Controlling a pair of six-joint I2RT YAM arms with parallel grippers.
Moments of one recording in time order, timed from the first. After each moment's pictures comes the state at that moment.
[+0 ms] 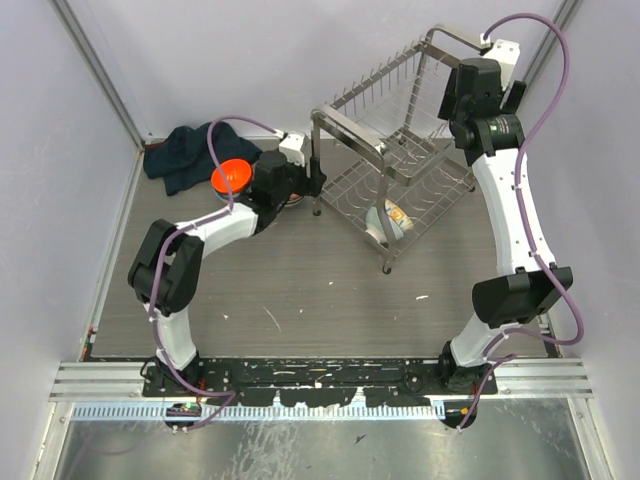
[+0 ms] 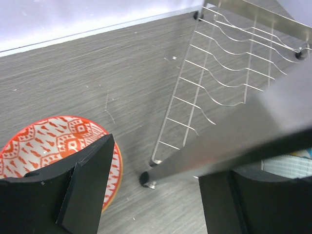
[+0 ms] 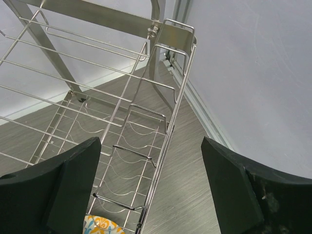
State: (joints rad) left arm -0.55 1.86 1.24 0.39 0.02 -0.19; right arm 0.14 1.68 2.01 -0.73 0.62 0.18
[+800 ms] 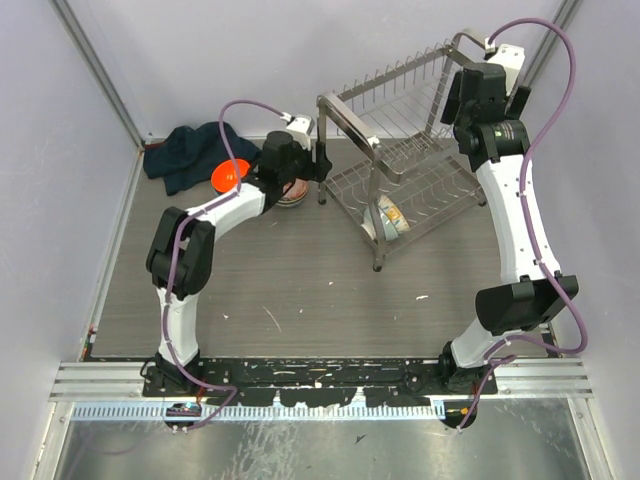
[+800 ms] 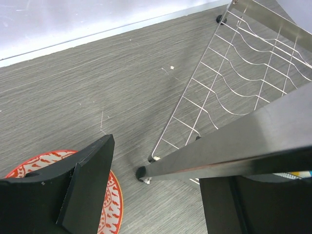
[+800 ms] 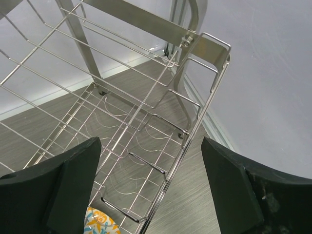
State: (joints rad) left arm -0.50 2.03 1.52 0.24 0.10 -0.19; right arm 0.14 1.62 1.96 -0.73 0.61 0.18
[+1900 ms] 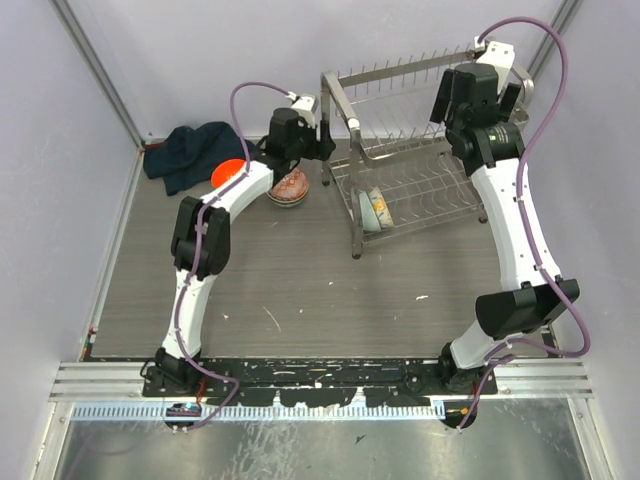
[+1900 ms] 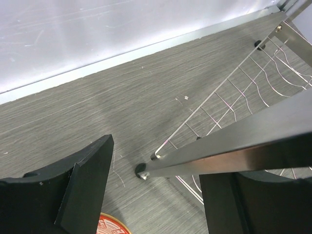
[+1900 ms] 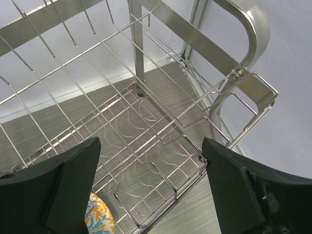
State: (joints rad) left arm -0.46 2.30 1.96 0.04 0.14 -0.19; right arm 0.19 1.60 1.95 -0.71 0.59 0.19
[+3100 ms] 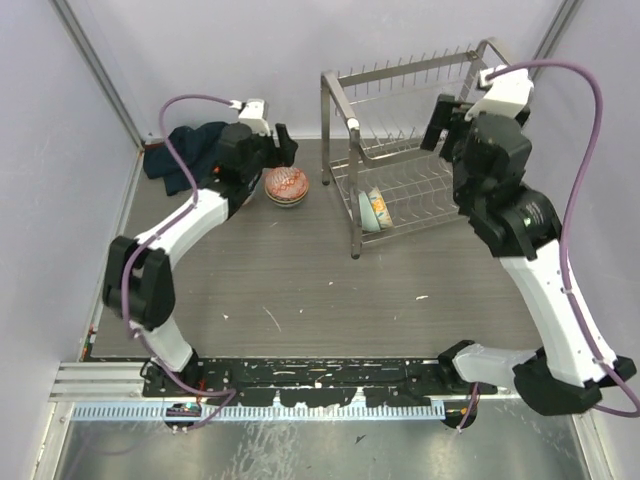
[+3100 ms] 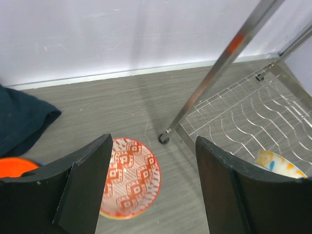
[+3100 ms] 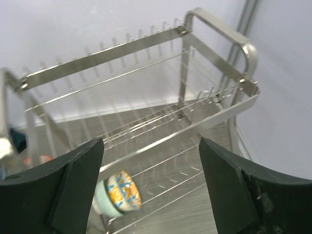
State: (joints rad) left arm -0.41 1.77 1.40 0.20 -0.01 -0.23; right arm 0.46 1.23 1.77 -0.61 0.69 0.10
